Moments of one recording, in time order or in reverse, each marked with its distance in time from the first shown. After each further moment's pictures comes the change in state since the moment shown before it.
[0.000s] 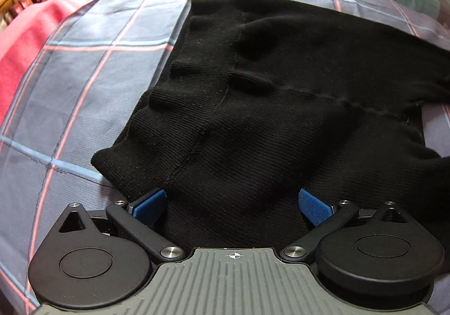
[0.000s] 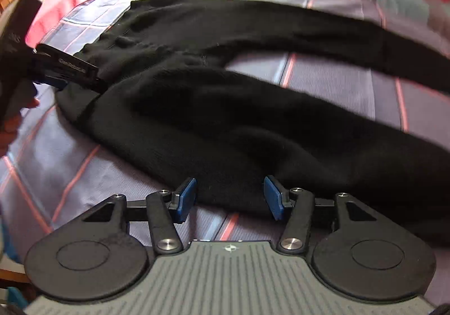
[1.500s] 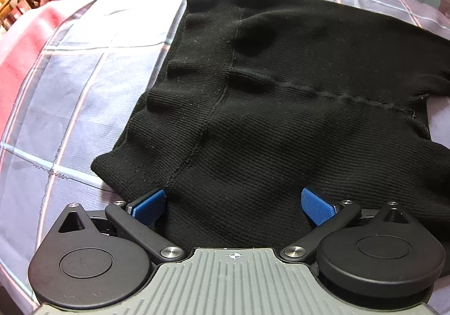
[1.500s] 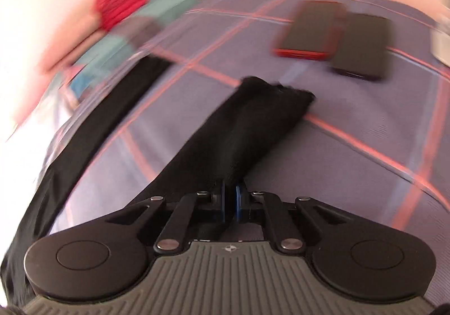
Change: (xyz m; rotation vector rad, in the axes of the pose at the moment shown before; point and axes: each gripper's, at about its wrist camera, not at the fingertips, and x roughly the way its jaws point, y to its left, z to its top) left arm 0.011 -0.010 0.010 0.007 -0.003 0.002; right arm -0.112 -0.255 -0.176 1.194 -0.503 -0.389
